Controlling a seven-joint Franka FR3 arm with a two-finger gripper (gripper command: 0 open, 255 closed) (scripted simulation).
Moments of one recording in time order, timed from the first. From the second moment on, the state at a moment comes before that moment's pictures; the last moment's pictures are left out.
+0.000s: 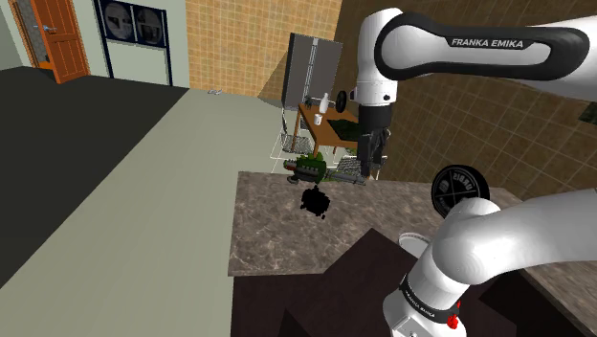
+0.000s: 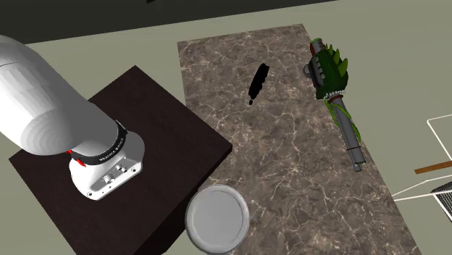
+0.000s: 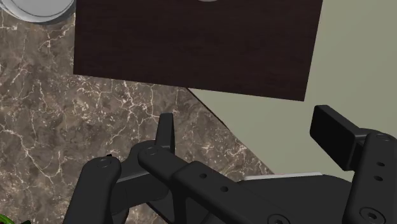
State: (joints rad) arm -0.01 -0.75 0.07 -2.45 0.02 1.42 -0.13
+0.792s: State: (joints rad) arm -0.06 -0.50 -0.02 -2.52 -0.07 1.77 -0.23
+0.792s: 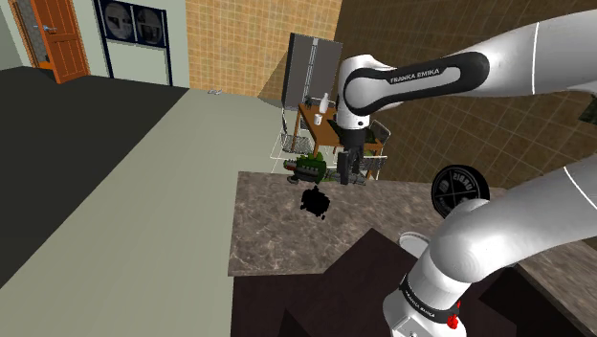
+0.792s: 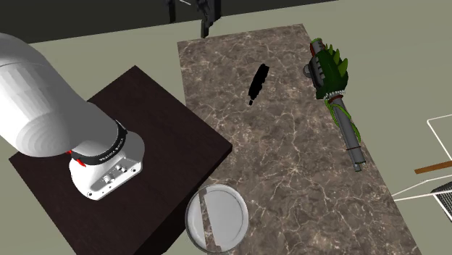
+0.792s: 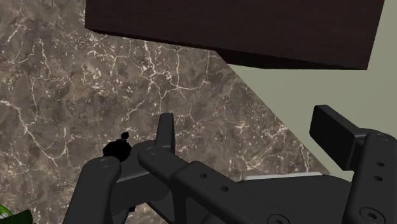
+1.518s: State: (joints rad) arm -0.11 -0.12 -0.10 -2.45 -0.11 2.12 -0.34
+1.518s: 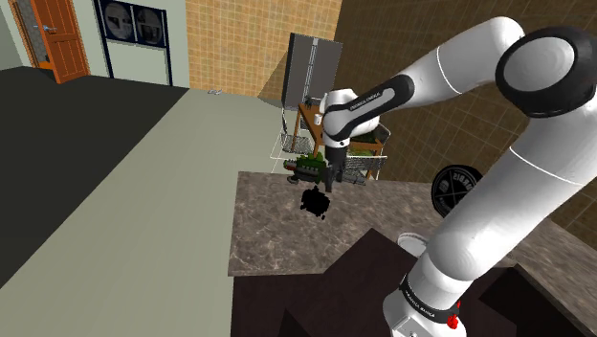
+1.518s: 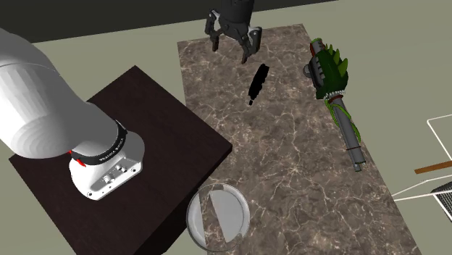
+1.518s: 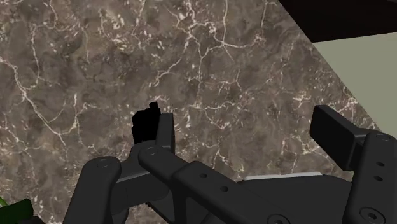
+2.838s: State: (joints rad) arm -0.17 0.39 -0.13 -2.20 -0.05 2.41 -0.48
